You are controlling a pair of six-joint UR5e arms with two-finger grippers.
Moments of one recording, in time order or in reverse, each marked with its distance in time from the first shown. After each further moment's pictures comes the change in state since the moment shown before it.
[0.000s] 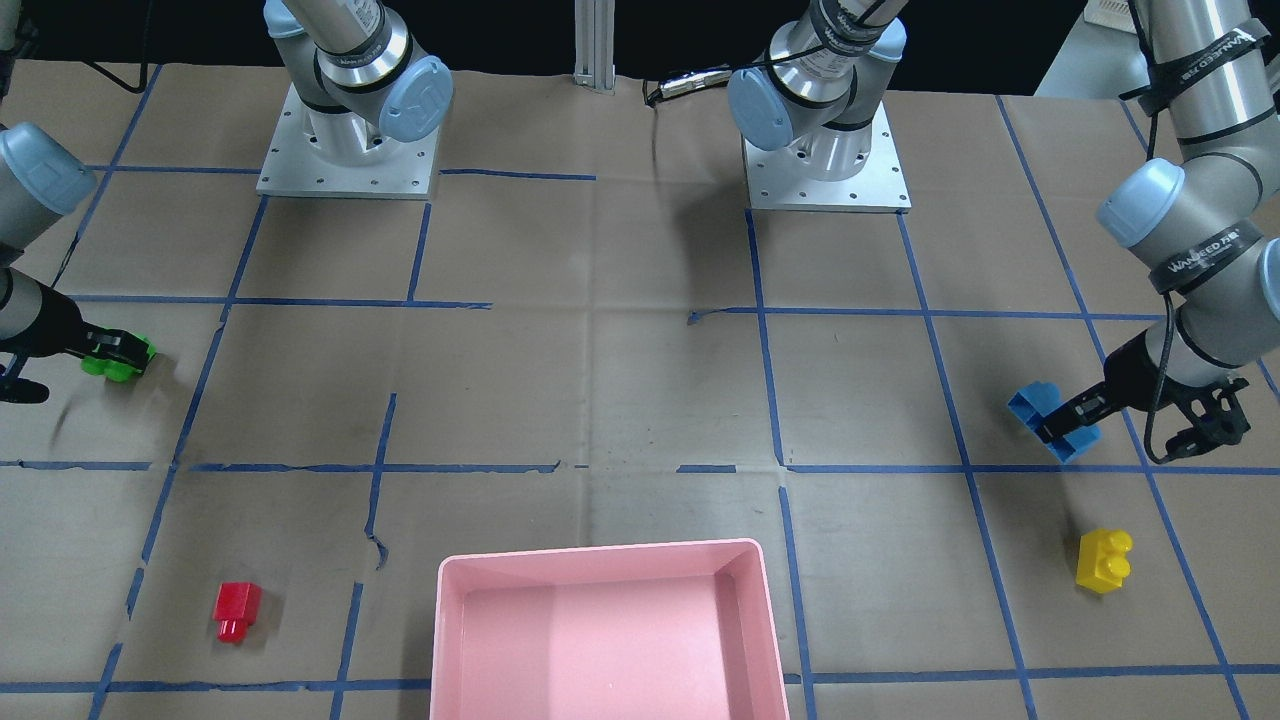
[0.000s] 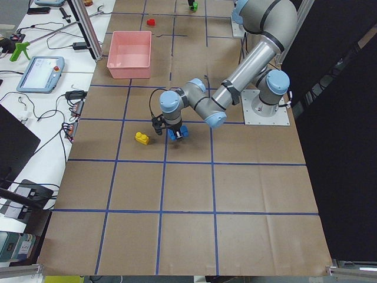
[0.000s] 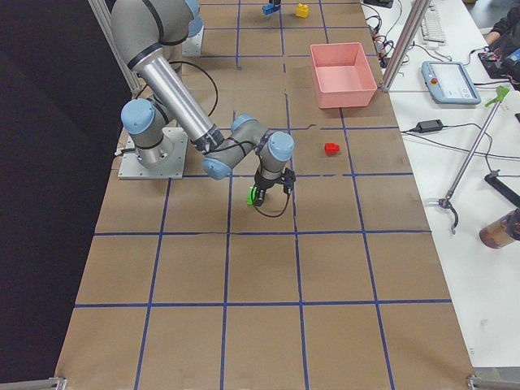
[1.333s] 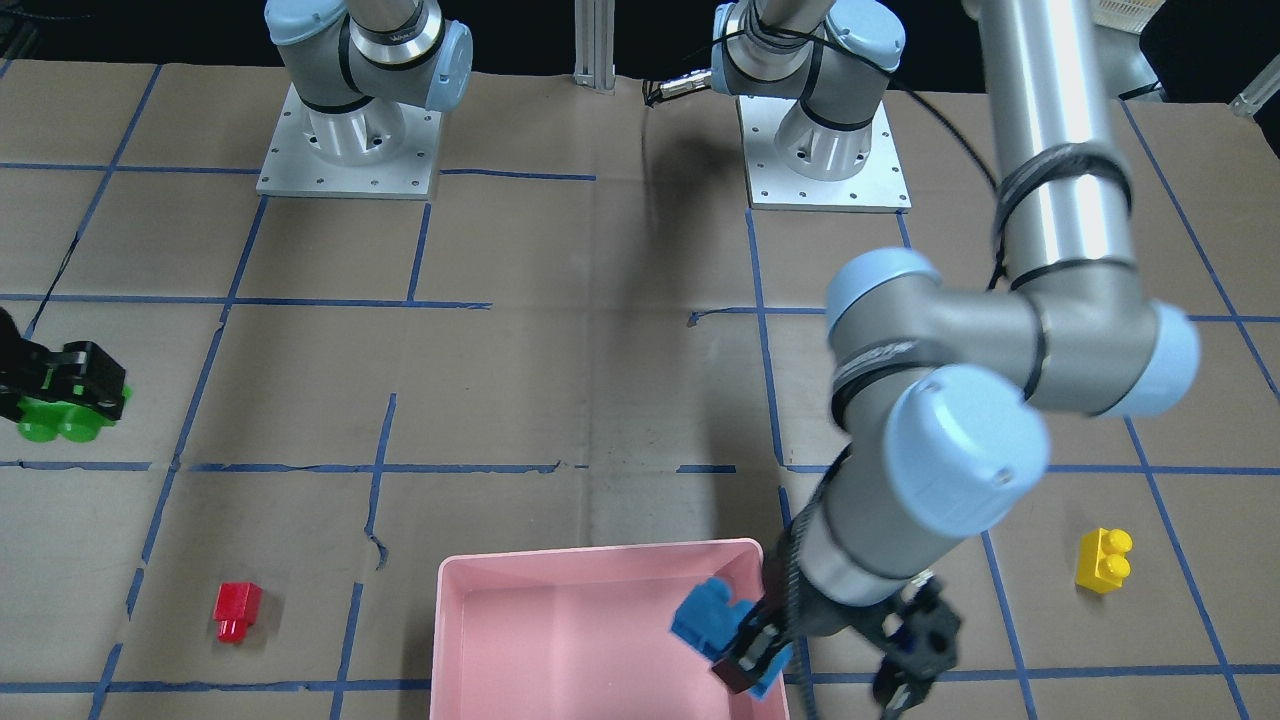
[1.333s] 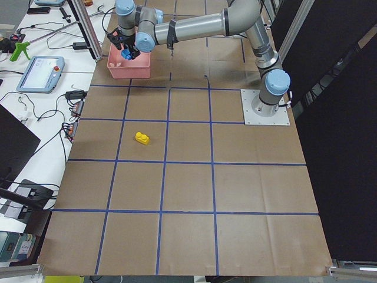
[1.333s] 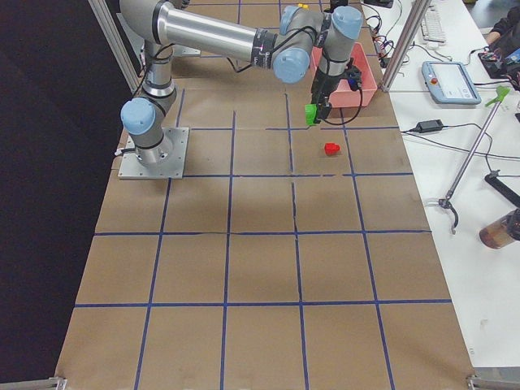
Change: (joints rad) left arm -0.694 -0.377 0.767 -0.151 -0.127 -1.142; right arm 0.449 0.014 -0.687 0.609 0.089 0.190
